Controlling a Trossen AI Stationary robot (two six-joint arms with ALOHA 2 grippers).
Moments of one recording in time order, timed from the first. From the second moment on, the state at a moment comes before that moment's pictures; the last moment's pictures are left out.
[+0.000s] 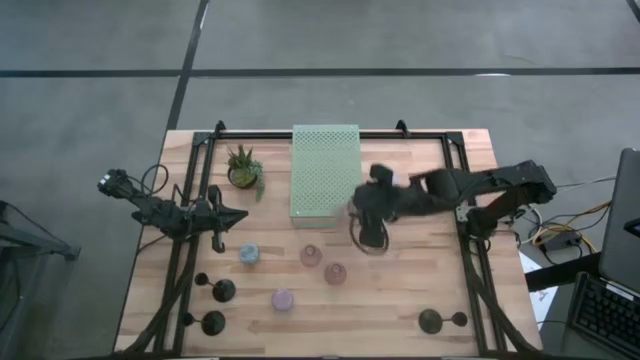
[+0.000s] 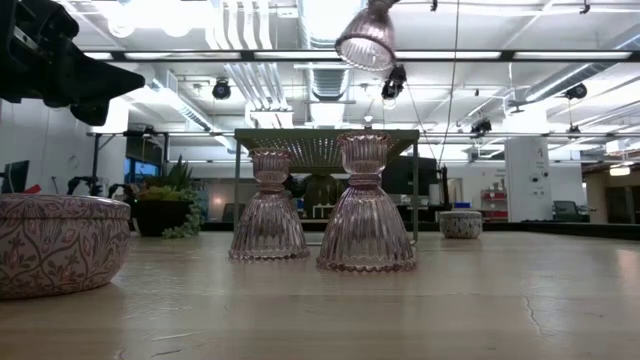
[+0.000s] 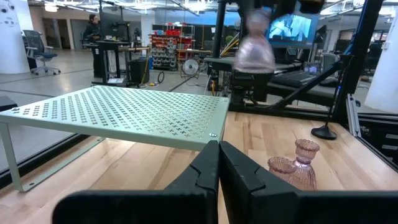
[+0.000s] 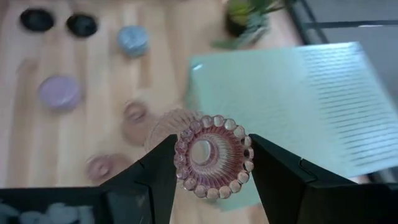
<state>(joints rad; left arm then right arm) -0.54 0.06 0.03 -0.01 -0.74 -0.05 0.19 1.53 1.62 -0.94 0.36 0.24</state>
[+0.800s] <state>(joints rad) -0.54 0.06 0.03 -0.01 -0.74 -0.05 -0.37 1.86 2.03 -1.17 0.18 0.08</state>
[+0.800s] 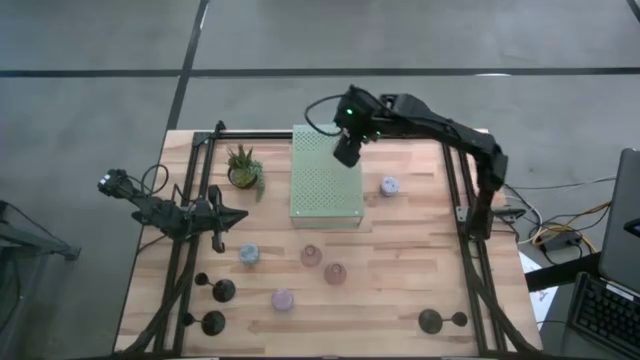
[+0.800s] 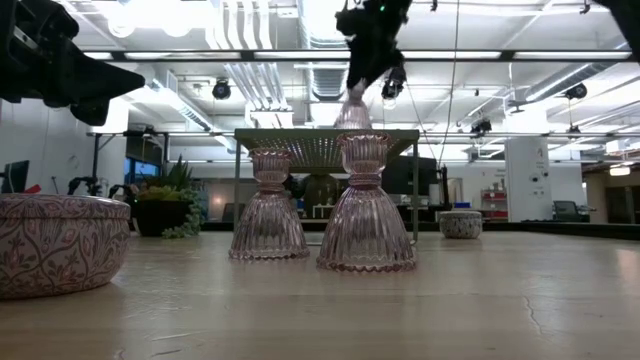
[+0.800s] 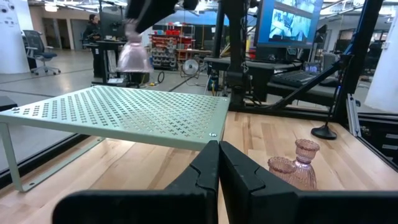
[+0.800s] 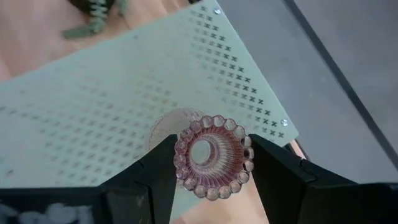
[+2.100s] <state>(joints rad) -0.54 0.06 0.03 -0.01 -0.74 -0.05 -0.55 1.97 2.01 -1.10 0.19 0.09</state>
